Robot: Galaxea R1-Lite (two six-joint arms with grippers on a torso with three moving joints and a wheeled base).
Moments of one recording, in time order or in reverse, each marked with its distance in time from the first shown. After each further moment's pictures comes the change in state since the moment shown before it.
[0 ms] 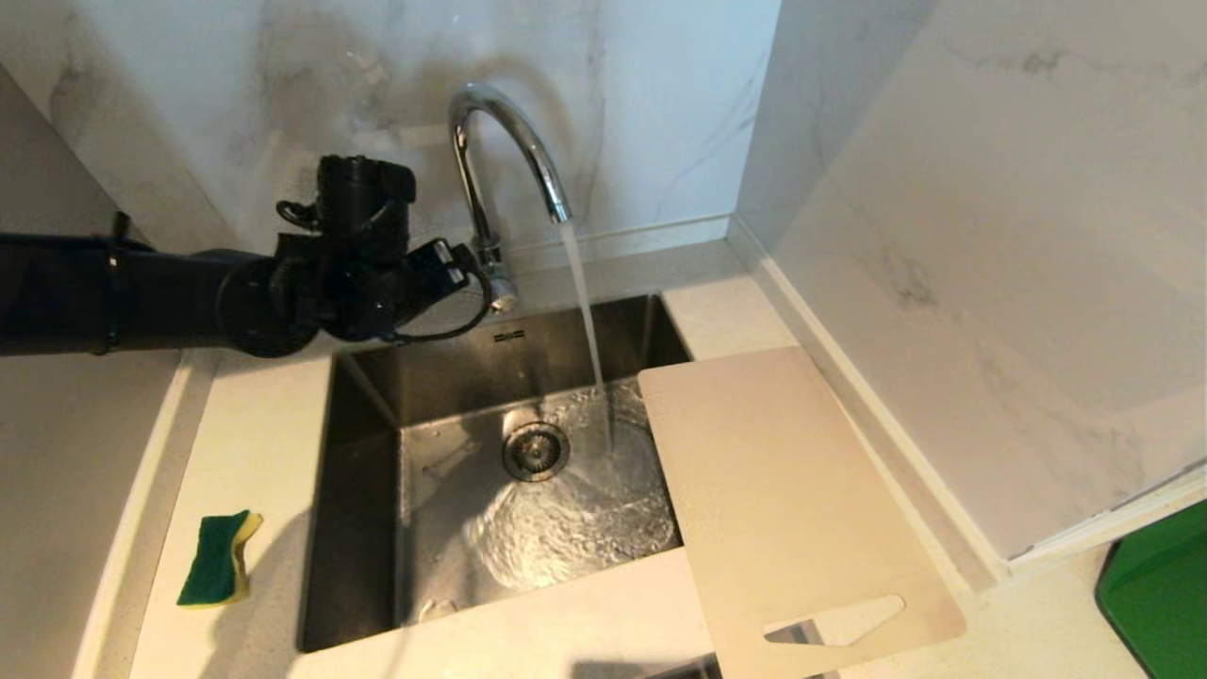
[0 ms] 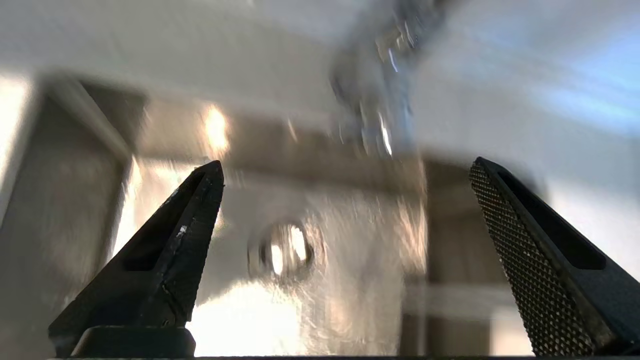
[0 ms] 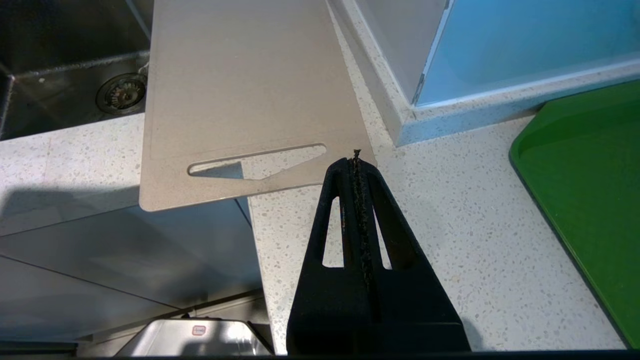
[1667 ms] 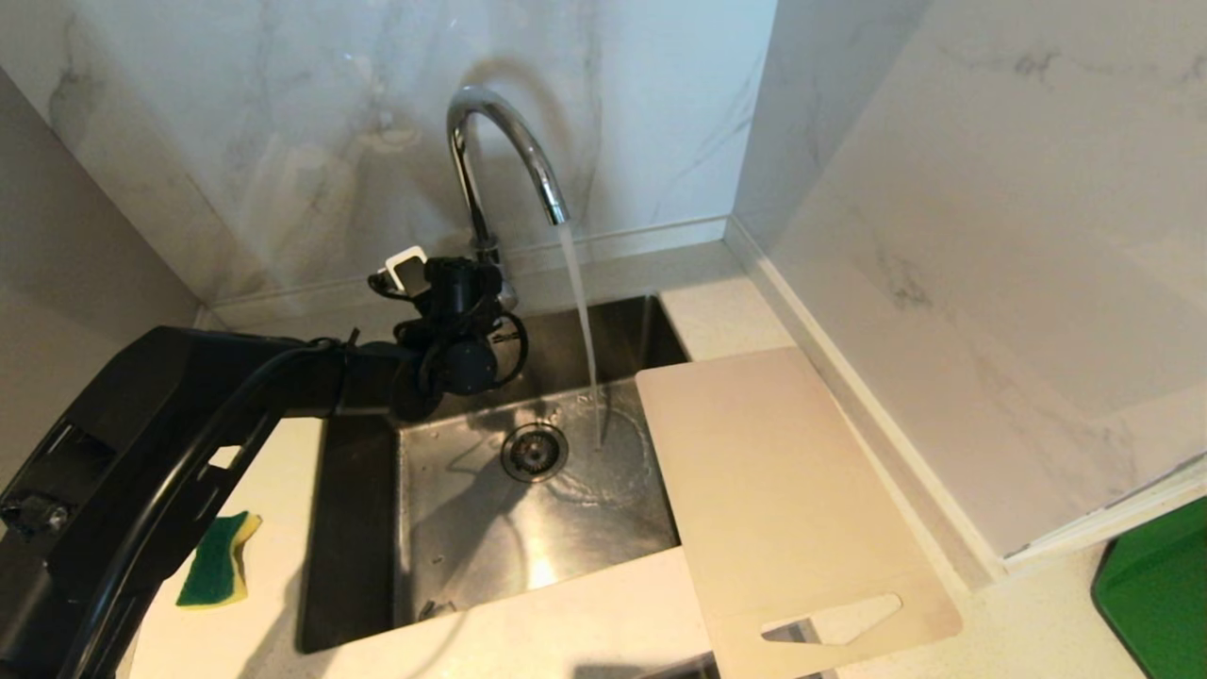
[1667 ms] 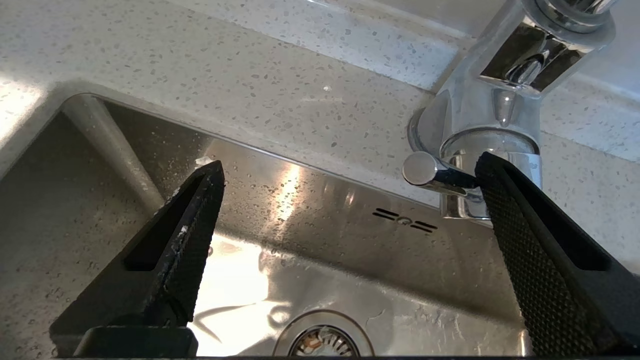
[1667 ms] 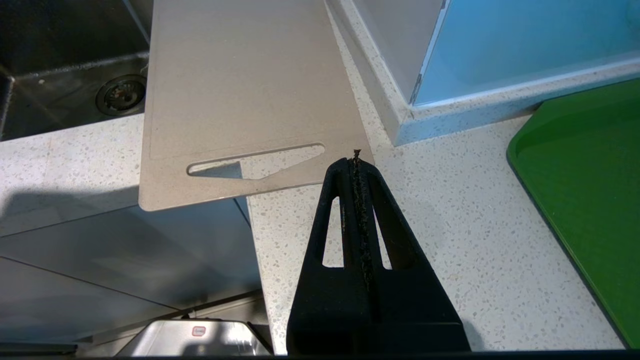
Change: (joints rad) left arm 0.025 0.416 -0.230 -0.246 0.373 0.077; right arm 0.000 0.000 0.000 0.000 0.000 0.000
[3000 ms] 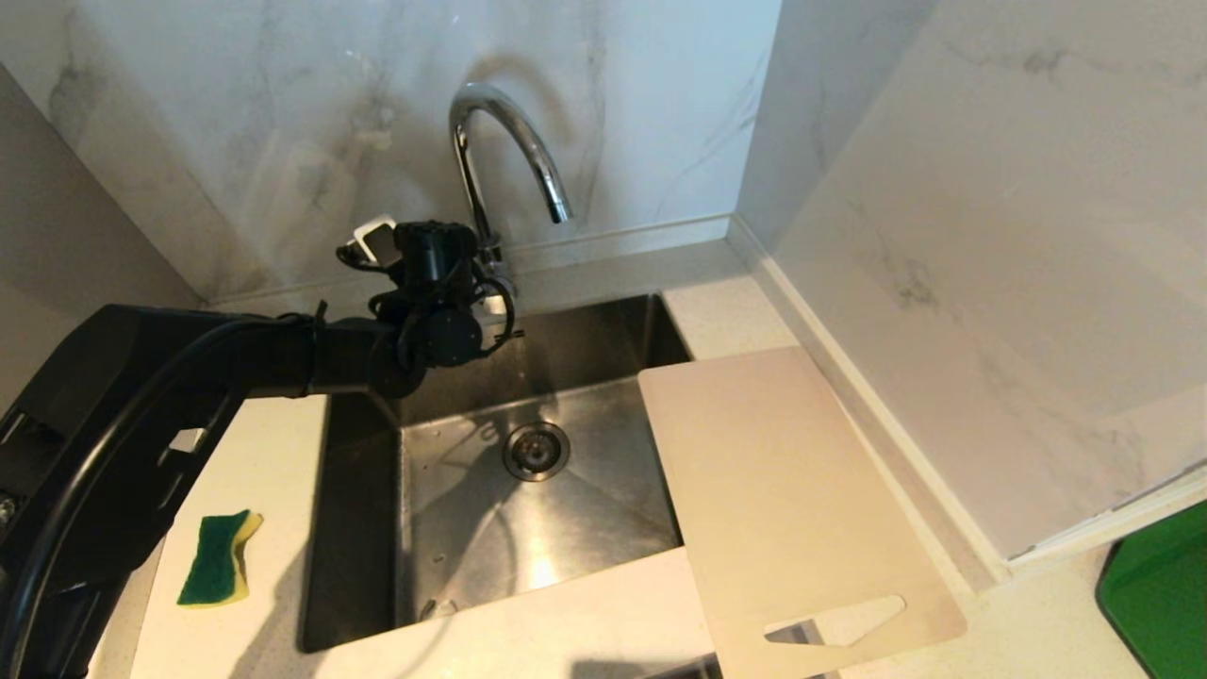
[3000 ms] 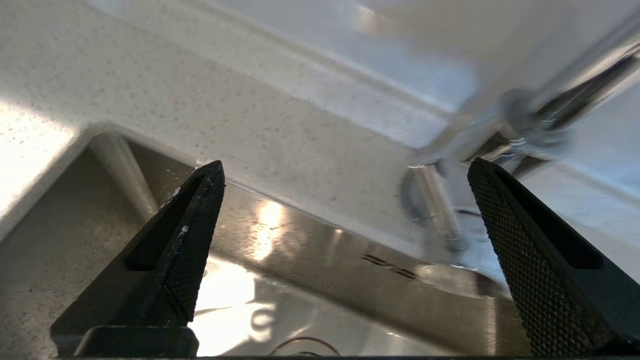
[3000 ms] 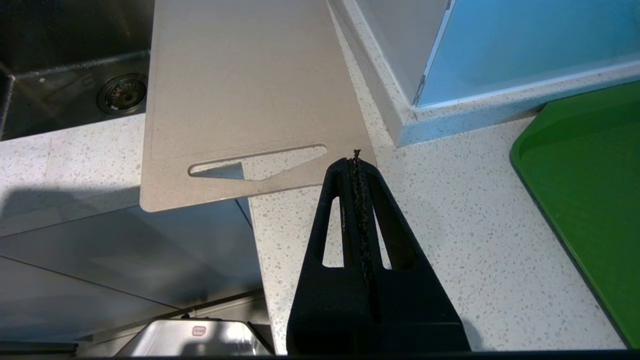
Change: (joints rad) left arm -0.019 -0.071 -0.024 -0.064 0.000 0.009; right arm 0.000 0.000 0.000 0.000 0.000 0.000
